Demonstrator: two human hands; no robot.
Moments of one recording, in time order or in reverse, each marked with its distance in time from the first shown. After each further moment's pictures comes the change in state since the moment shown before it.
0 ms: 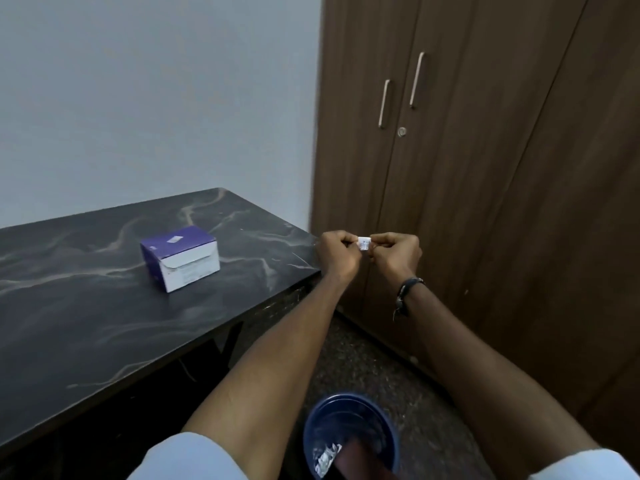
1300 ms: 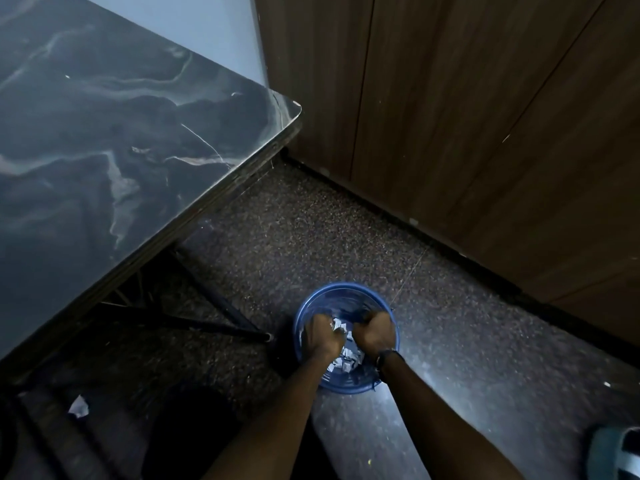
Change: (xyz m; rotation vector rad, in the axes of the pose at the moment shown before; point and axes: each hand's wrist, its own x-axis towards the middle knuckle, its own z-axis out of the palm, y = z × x) left_hand -0.136 -0.339 0.072 0.609 -0.558 -0.605; right_hand -0.091 0.367 0.067 -0.500 -0.398 0.665
